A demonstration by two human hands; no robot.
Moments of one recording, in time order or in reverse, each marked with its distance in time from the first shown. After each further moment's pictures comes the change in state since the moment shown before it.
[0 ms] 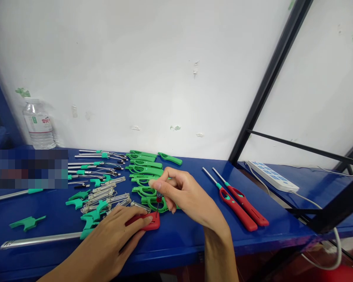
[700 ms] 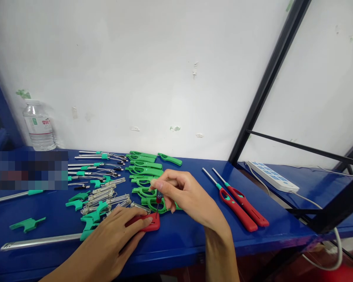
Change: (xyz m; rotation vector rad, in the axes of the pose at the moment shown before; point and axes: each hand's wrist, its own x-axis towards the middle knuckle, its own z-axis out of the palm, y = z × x) left_hand -0.001 -0.001 0.000 0.017 0.026 0.013; right_hand 0.002 -0.001 -0.002 -0.001 -0.004 0.007
